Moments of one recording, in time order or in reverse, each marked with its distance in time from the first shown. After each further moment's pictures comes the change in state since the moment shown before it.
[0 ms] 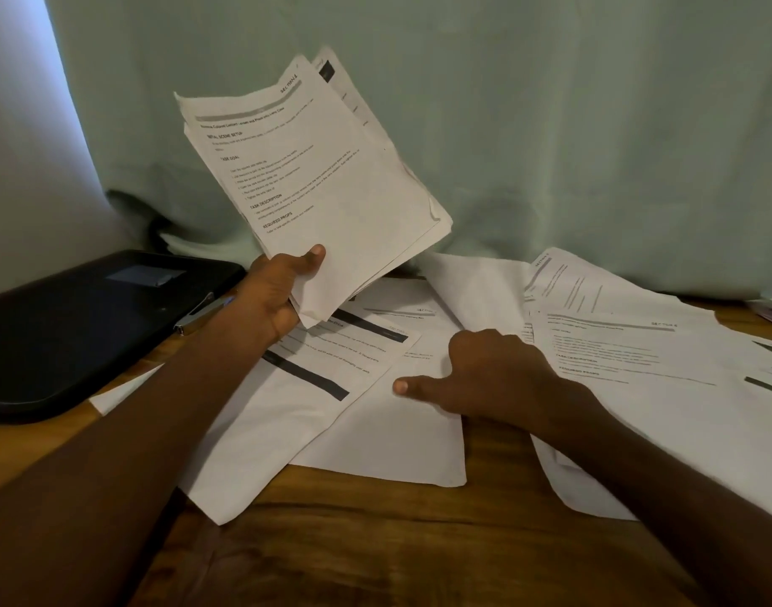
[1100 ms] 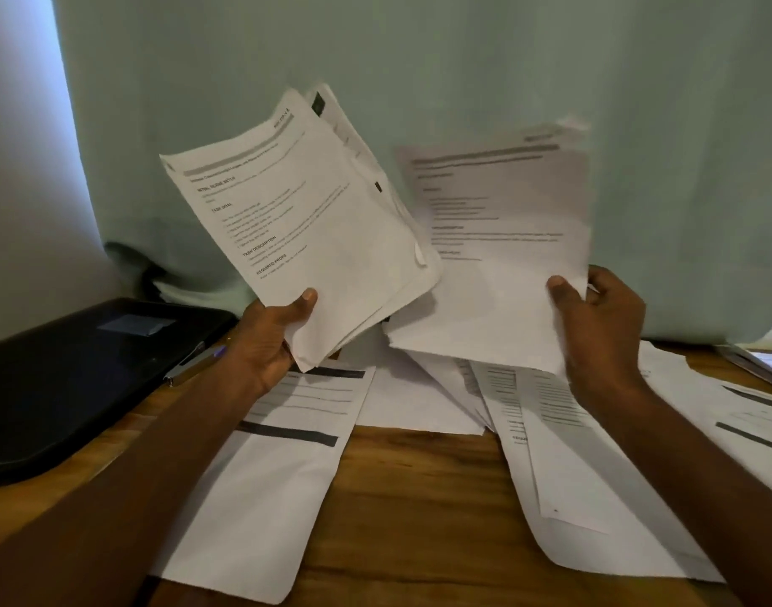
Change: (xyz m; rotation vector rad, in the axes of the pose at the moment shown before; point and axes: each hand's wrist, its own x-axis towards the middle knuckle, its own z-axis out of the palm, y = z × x) left_hand -0.012 0.004 0.006 -0.080 -0.125 0.146; right_hand 0.033 0.096 -0.041 1.244 1.045 0.053
